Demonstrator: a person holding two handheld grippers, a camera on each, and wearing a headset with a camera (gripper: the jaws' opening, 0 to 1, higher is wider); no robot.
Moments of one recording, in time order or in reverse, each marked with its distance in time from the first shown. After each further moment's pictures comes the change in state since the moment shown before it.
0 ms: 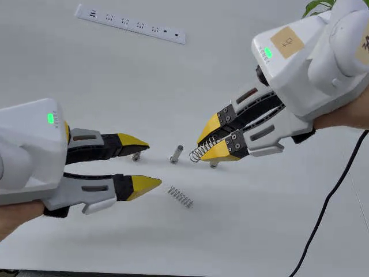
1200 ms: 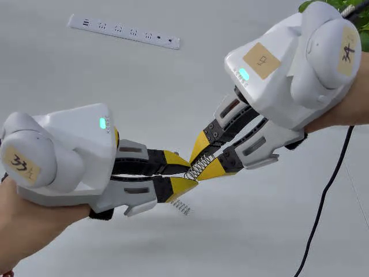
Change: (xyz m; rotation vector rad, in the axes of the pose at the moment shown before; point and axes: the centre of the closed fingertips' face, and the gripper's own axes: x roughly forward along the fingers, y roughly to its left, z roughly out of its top) left arm 0.051 -0.041 0.039 0.028 -0.044 -0.179; right arm 0.003 0.025 0.006 -0.161 0.051 0.143
